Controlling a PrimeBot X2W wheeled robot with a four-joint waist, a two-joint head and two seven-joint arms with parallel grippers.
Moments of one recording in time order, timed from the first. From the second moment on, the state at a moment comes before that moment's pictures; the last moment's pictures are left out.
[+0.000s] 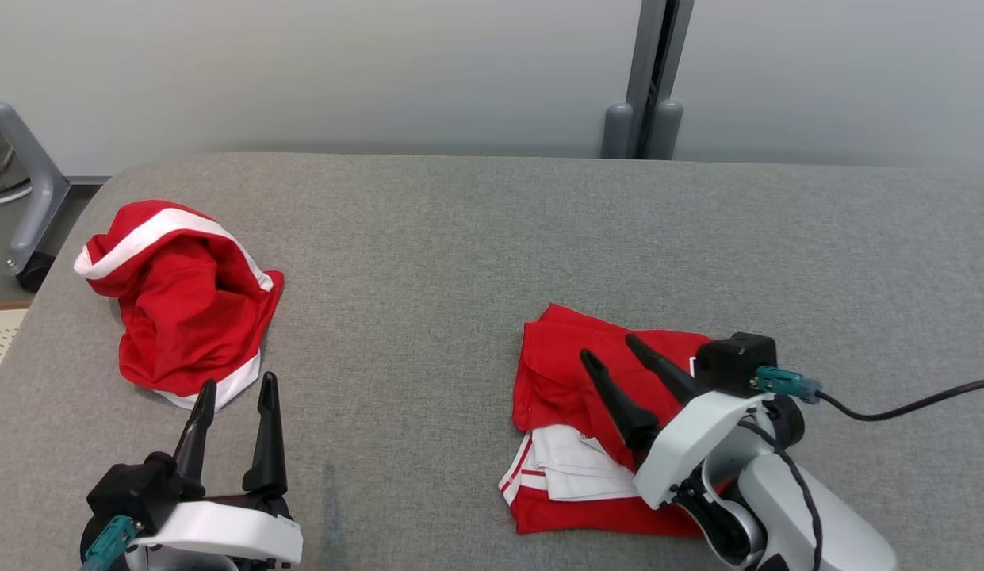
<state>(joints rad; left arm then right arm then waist) -0.04 0.05 -0.01 0.25 -0.33 -0.06 -0.26 -0.45 -0.10 0.59 0.57 0.63 0.13 -0.09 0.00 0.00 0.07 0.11</state>
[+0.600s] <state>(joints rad) -0.04 0.05 0.04 0.23 -0.31 -0.08 -0.26 -0.36 -0.27 0.42 0.53 0.62 0.13 -0.21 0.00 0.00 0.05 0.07</state>
